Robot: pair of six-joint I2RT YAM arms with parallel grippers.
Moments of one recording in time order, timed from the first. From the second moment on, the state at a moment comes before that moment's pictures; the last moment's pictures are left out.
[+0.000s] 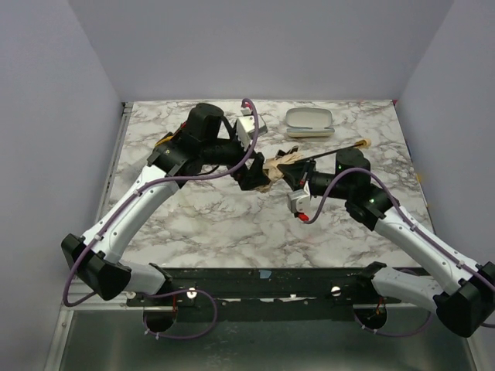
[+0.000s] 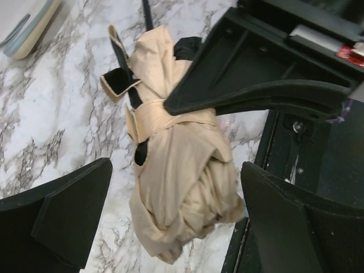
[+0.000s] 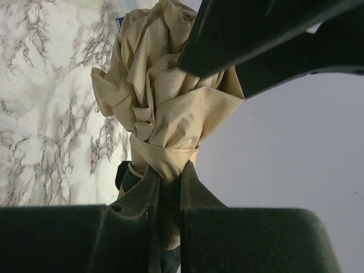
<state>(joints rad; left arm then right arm) -0.60 1.34 1.49 -0.65 0.64 0.14 0.60 1.04 0.87 -0.10 -0.64 -1.44</state>
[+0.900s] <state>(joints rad) -0.61 1.41 1.45 -0.63 0.51 0.17 0.62 1.05 0.87 -0.08 -0.49 -1.28</state>
